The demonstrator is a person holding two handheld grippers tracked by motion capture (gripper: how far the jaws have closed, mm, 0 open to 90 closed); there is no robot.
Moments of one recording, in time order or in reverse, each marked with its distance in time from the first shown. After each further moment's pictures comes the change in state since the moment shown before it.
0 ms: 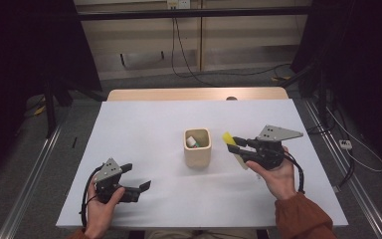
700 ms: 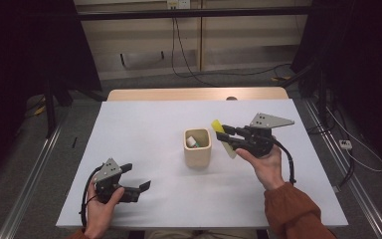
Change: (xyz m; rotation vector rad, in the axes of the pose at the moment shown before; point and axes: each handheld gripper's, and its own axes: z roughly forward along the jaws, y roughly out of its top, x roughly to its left) left arm 0.000 0.000 -0.001 0.000 -0.001 0.003; right arm -0.004 0.024 0.026 -0.105 0.067 0.040
